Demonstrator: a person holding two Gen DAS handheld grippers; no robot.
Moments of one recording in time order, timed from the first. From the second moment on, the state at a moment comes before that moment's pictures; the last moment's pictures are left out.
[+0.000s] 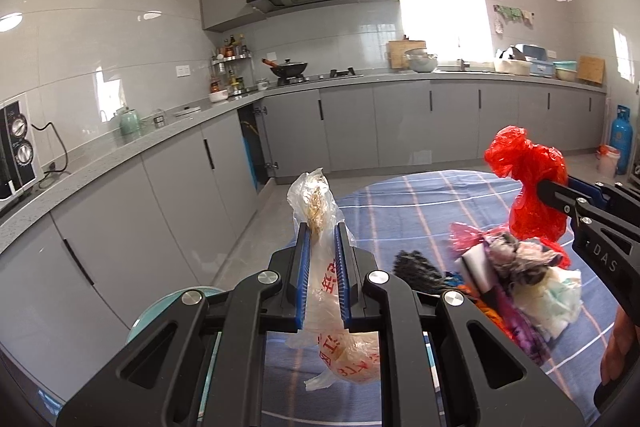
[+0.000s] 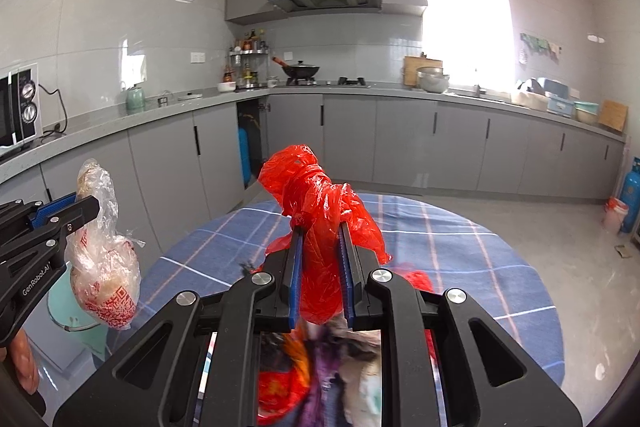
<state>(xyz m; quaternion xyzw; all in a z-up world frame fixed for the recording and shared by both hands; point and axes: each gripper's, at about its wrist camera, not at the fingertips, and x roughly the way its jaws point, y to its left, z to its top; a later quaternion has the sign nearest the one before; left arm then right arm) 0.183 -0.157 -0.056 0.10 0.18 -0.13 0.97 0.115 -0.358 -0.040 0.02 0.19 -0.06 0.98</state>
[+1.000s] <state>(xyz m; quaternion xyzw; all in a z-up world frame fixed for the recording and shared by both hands) 0.212 -0.017 -0.060 0.10 0.19 0.02 0.98 0.183 -0.243 -0.038 -0.02 0.20 0.06 0.98</state>
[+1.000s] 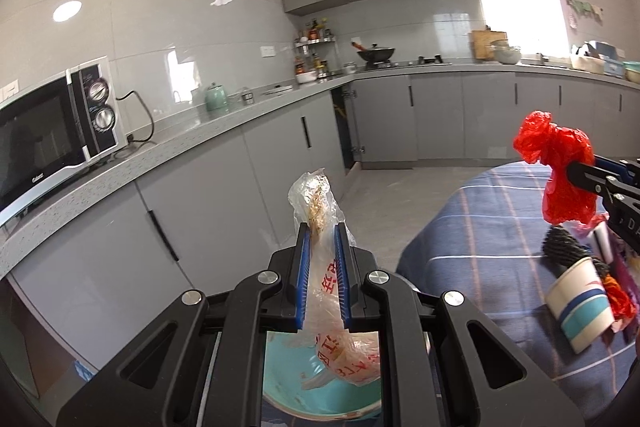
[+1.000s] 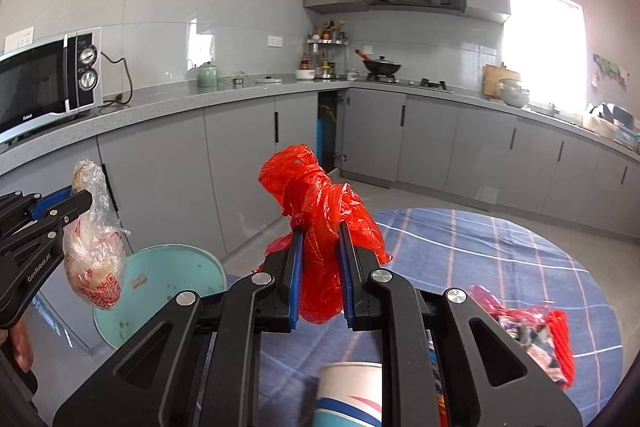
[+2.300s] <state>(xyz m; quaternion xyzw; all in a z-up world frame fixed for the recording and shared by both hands) 0.223 0.040 -0.090 0.10 0.22 0.07 0.97 0.228 -0.152 -0.069 -0.07 0.23 0.16 0.96</state>
